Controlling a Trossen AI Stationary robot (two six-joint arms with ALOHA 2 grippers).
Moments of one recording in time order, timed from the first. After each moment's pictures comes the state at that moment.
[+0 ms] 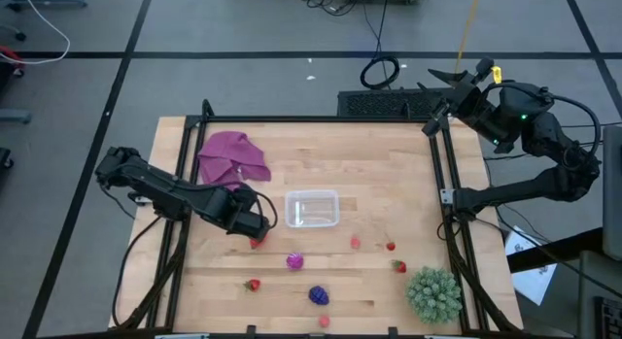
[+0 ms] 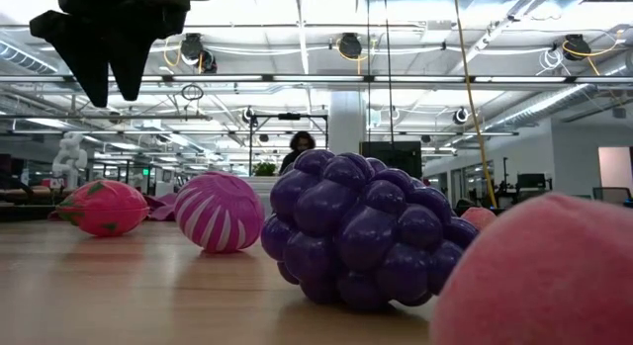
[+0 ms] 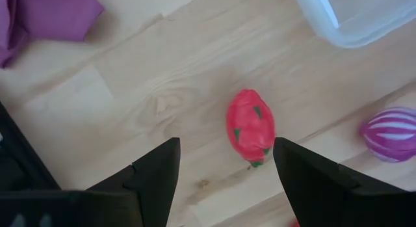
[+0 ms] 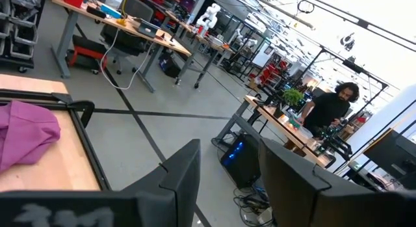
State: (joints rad) left arm -0.34 1.49 1.22 -1.26 -0.17 -1.42; right arm -0.15 0.96 1.53 -0.62 0.67 -0.51
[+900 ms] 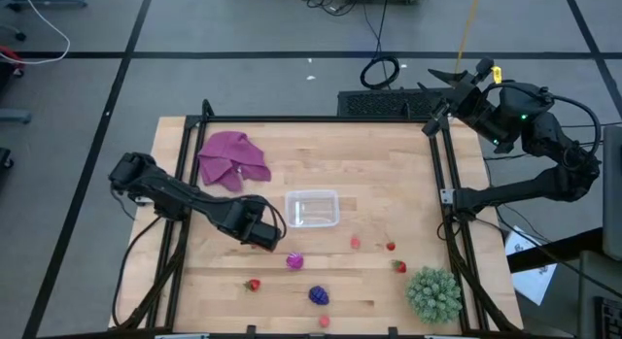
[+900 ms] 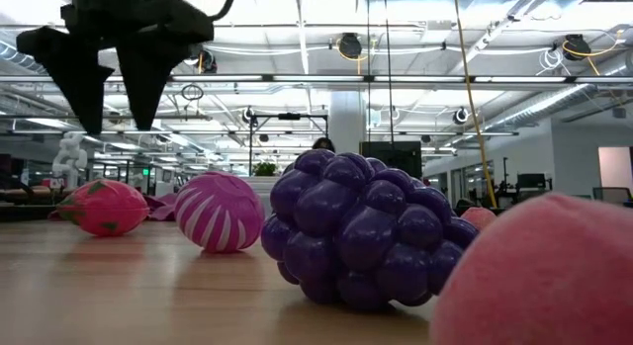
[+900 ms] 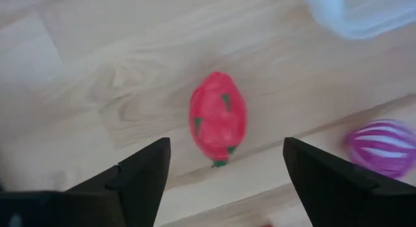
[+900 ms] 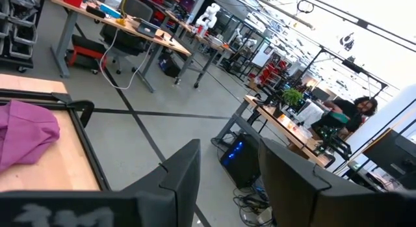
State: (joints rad) left arm -0.36 1.63 1.22 -1.14 -0.12 -1.58; right arm -0.15 0.96 1.53 -0.62 0.67 -0.51
